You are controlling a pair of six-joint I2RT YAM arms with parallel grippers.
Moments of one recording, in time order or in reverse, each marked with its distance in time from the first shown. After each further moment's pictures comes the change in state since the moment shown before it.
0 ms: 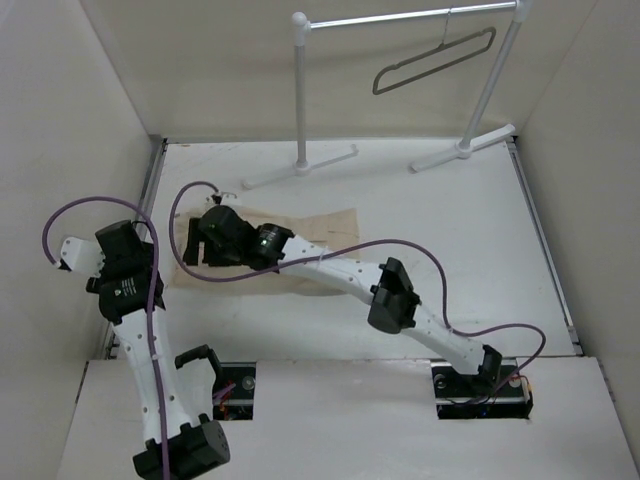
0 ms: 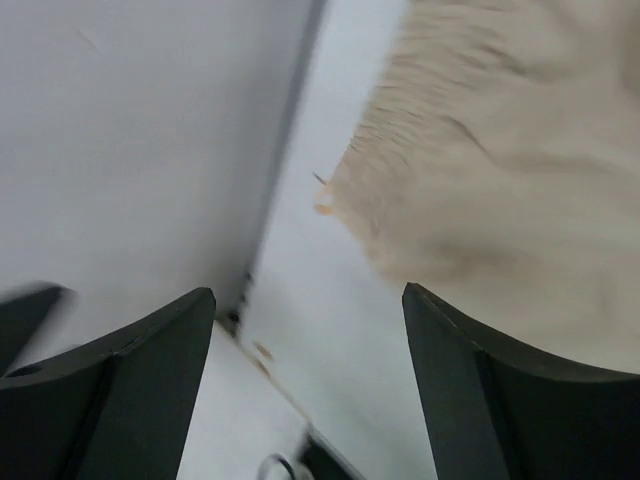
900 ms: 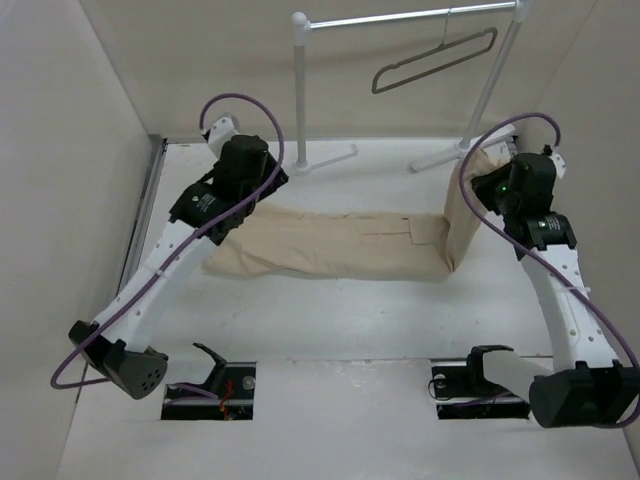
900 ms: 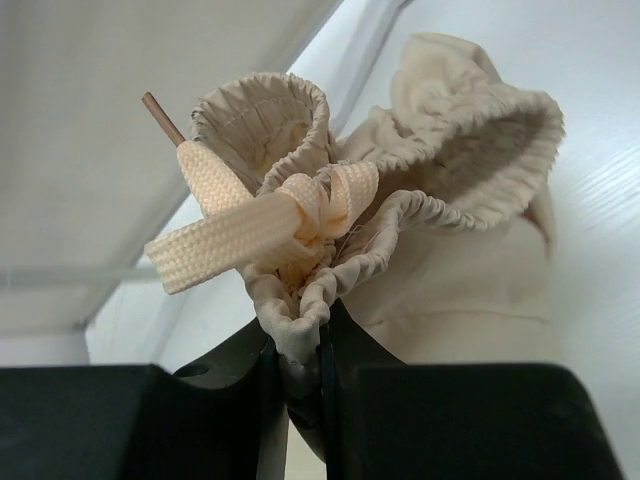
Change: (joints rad) left arm -0.983 0.534 0.545 0.156 -0.042 0.009; right arm -1.163 -1.415 -1.435 0.065 -0.058 -0.119
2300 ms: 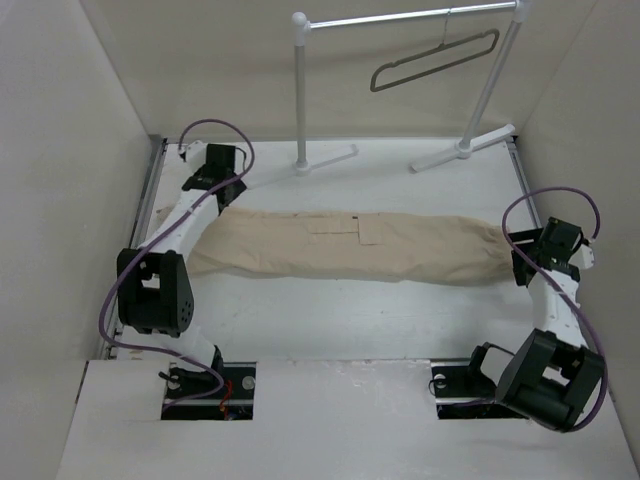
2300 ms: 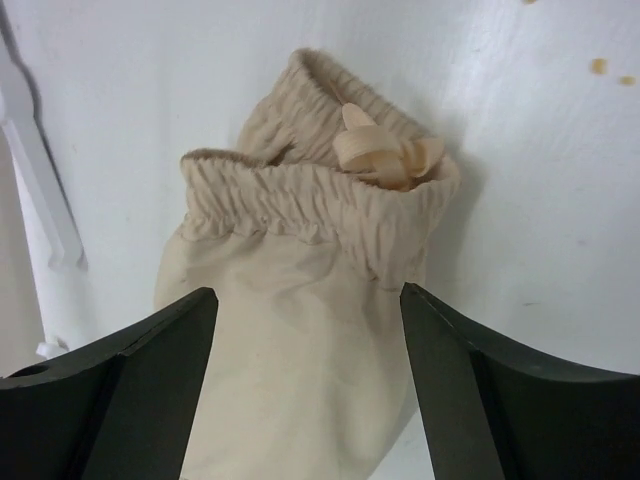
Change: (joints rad) left arm 0.459 0.340 -0.222 0.288 0.043 0.120; right arm -0.471 0.011 -0.464 0.105 -0.090 0.149
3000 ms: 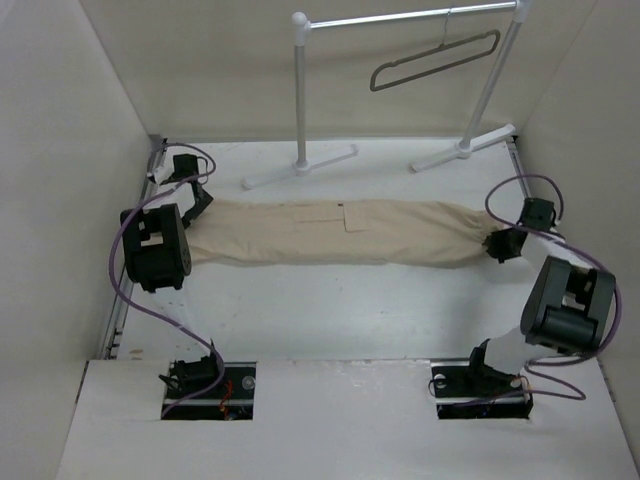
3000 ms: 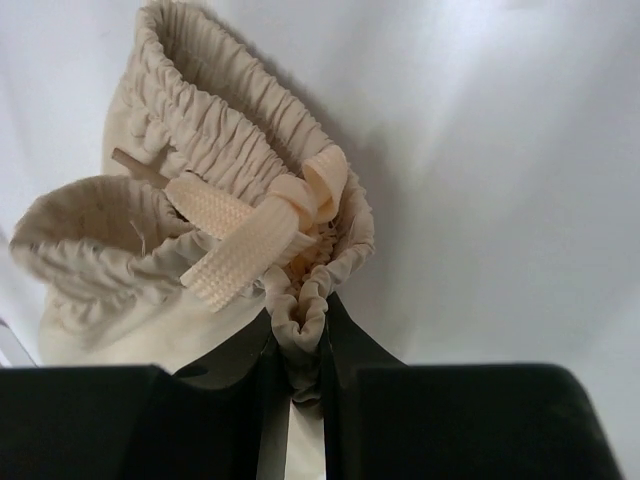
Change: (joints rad) left arm 0.261 0.386 0.132 0.067 0.047 0.016; right arm 0.133 0.447 0.174 0.077 -0.084 0.042
